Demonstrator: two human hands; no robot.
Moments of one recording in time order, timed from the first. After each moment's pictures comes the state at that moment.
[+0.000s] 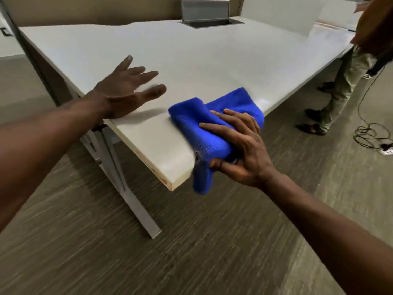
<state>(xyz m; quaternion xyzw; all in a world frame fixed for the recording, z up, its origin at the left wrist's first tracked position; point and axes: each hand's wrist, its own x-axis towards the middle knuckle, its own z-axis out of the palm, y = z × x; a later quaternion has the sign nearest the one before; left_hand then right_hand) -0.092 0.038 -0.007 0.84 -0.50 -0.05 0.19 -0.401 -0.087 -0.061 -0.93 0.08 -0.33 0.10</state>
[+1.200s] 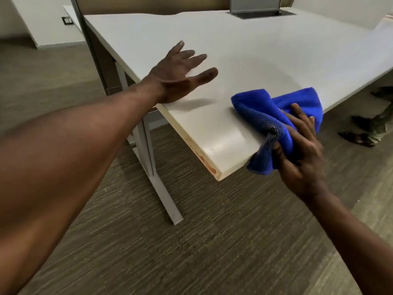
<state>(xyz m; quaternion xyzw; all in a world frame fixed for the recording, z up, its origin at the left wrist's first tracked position) -0.101 0.042 -0.005 0.84 -0.48 -0.02 0.25 -0.404 -0.090 -0.088 -0.88 0.10 -0.42 0.20</state>
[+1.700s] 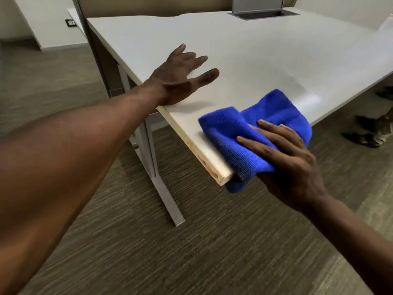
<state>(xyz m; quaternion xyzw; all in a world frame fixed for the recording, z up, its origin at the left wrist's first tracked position) -0.099 0.040 -0.003 0.84 -0.48 -0.02 0.26 -0.402 -0.073 -0.078 -0.93 -0.03 -0.37 0.07</state>
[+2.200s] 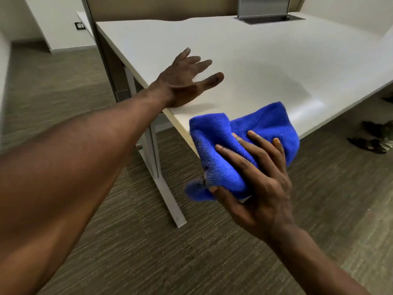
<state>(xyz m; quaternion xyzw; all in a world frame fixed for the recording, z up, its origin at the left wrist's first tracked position) -0.102 0.041 -0.001 0.84 -0.47 -0.02 0.25 -0.390 0.003 -0.086 -0.90 0.06 -0.41 0.12</state>
